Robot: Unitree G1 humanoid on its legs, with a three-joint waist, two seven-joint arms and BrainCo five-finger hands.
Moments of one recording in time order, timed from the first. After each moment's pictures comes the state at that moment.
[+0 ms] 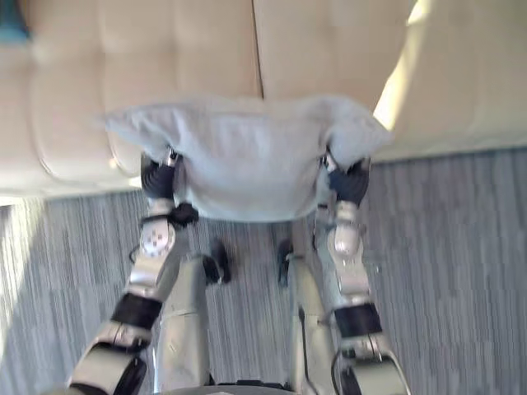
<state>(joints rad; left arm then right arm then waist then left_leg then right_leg) -0.15 0.10 -0.15 0.11 -0.23 -0.33 0.37 -0.10 -0.10 0.10 -0.12 0.22 -0.28 -0.30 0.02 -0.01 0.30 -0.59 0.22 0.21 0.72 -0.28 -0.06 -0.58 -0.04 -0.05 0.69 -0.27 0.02</state>
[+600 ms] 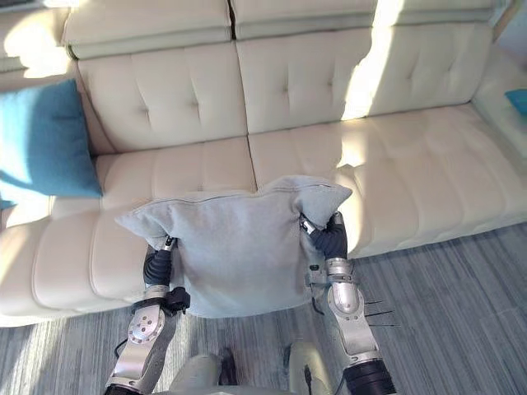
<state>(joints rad) 0.16 0.13 -0.17 0.11 -0.20 -0.30 0.28 0.00 -0.17 0.17 0.08 0.17 -0.28 -0.17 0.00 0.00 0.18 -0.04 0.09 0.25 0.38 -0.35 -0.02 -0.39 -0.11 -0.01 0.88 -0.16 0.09</state>
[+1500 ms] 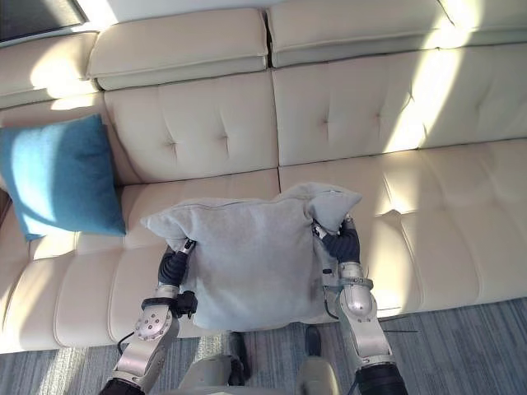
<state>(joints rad) 0.07 0.16 -0.23 0.17 -0.18 -0.29 0.22 -0.03 -0.19 0.09 0.07 0.15 -0.25 -0.16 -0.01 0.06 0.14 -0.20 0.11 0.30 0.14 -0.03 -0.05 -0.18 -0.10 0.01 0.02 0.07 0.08</state>
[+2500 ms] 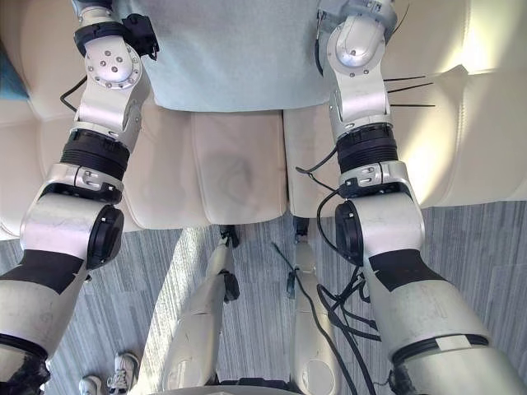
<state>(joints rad) -1.40 0.38 -0.07 0.88 -0.07 -0.27 0.58 -1.46 -0.25 -0.08 0.79 -0.04 -0.22 -0.57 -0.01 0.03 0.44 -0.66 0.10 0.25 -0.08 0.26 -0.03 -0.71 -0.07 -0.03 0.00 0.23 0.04</state>
